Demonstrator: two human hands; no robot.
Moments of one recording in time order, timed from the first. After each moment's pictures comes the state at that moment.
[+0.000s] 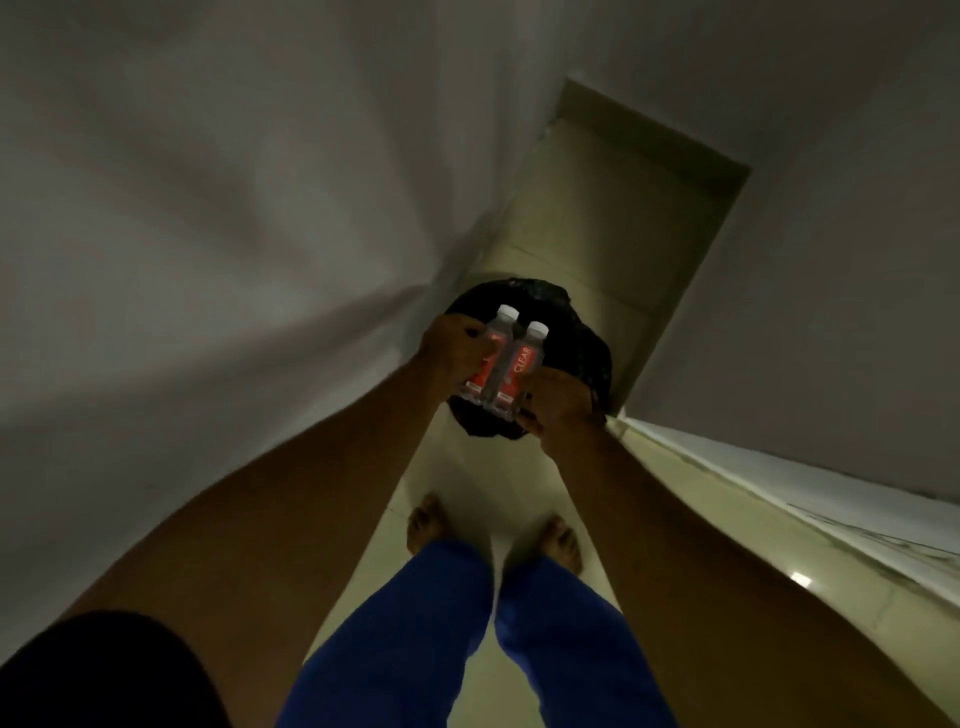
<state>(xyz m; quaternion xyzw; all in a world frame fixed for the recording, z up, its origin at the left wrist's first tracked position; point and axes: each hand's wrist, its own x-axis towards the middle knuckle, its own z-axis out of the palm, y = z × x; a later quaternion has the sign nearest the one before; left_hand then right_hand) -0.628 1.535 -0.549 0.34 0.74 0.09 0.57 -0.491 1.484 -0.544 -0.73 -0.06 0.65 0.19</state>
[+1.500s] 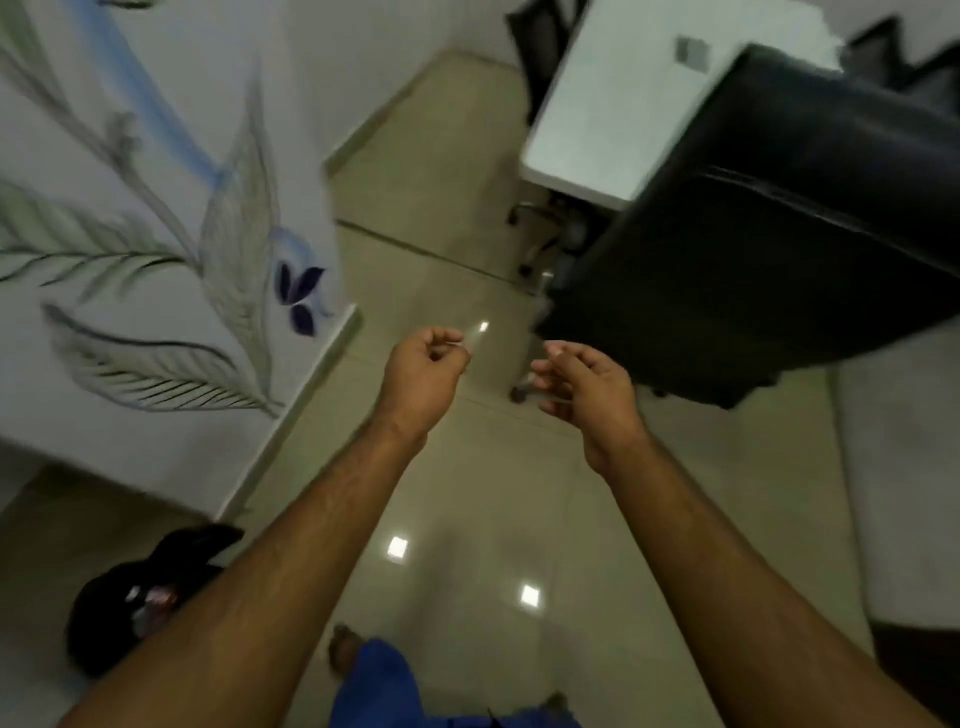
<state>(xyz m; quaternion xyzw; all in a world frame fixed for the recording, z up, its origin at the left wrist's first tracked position) -0.454 0.951 0.073 0.73 0.10 -0.10 0.67 -0.495 0.778 0.100 -0.68 0.26 0.02 0.68</state>
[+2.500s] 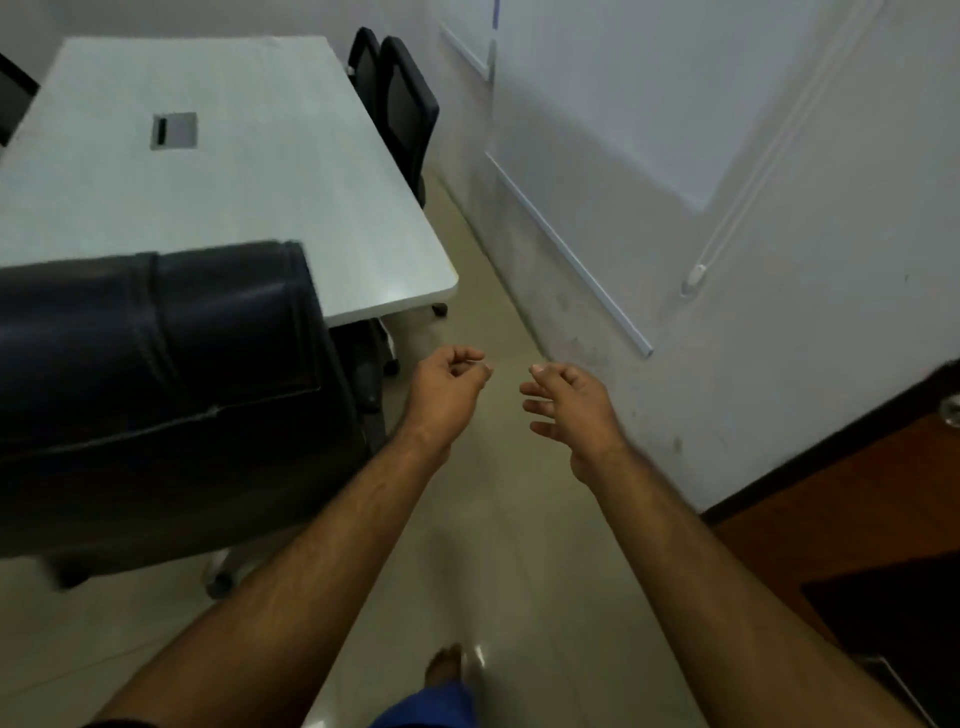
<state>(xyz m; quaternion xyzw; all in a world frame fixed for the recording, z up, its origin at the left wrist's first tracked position) -0.472 0.114 0.115 0.73 -0.18 -0.27 0.60 -0.583 0.020 0.116 -0.57 0.45 -0.21 0.66</state>
